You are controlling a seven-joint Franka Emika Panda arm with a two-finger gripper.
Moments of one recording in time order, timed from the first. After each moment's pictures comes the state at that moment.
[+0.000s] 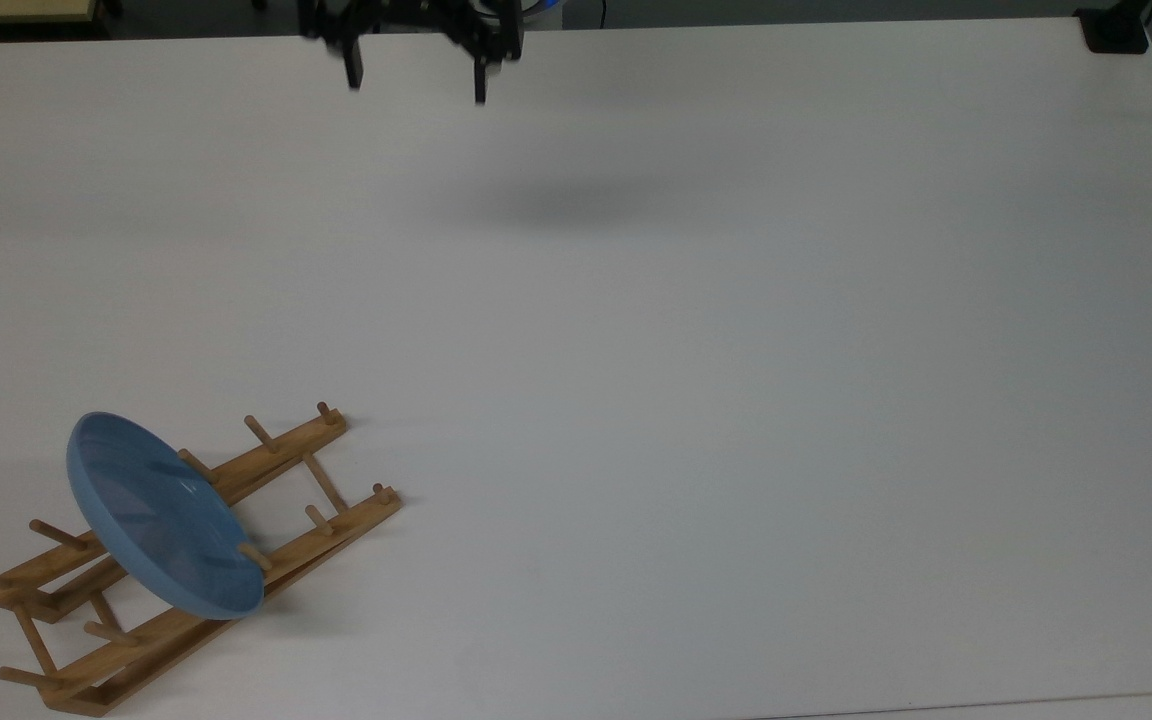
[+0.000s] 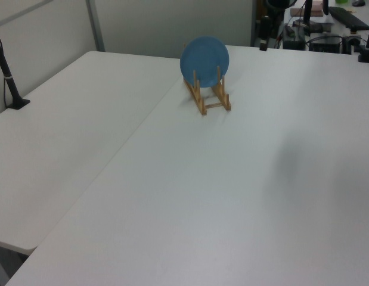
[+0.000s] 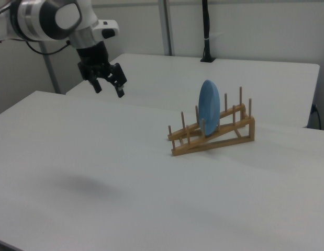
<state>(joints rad) -0.11 0.03 0.12 -1.63 -0.07 1.80 0.08</state>
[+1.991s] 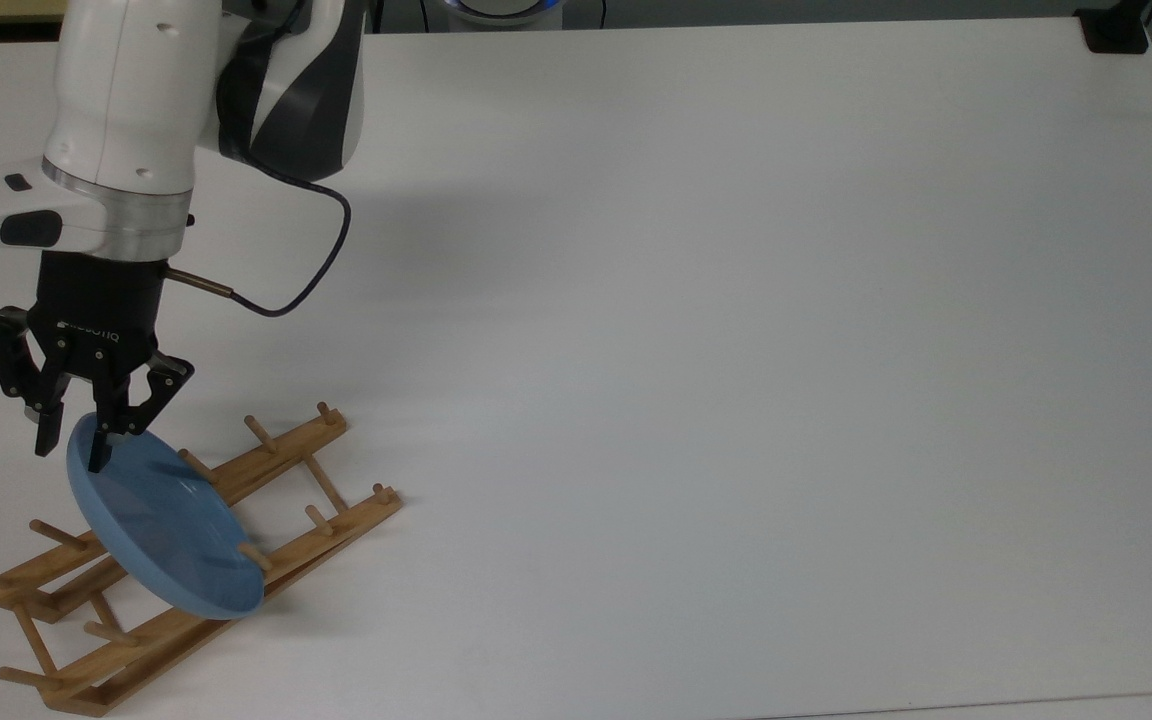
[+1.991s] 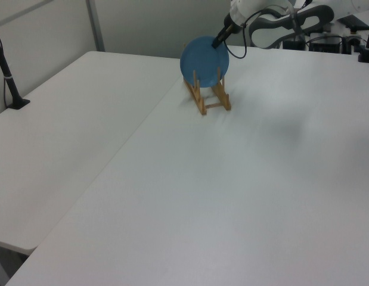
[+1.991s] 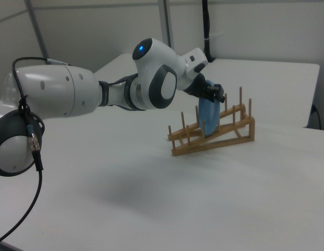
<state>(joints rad) -0.21 0.59 -0.08 -1.39 -0.30 2.74 0.08</state>
